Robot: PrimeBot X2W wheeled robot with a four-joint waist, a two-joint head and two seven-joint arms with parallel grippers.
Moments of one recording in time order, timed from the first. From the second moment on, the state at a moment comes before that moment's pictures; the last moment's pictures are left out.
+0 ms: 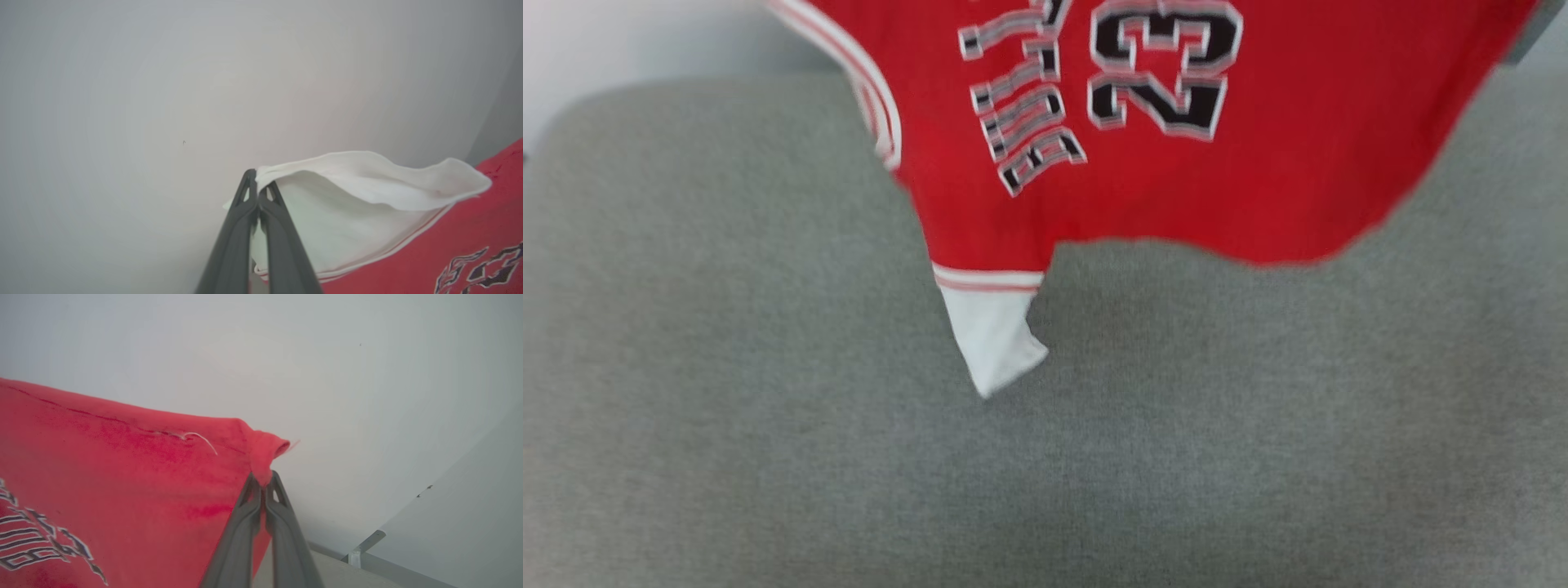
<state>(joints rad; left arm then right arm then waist) -1.66 0.61 -0.73 0.60 -0.84 -0.06 0.56 -1.38 -0.62 0.52 0.47 0.80 0.13 0.62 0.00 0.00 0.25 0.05</state>
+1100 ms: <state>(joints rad) -1.50 0.46 -0.86 0.92 -0.87 -0.13 0.00 -1.42 -0.39 0.60 1.08 0.55 0.13 0.03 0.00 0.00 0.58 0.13</state>
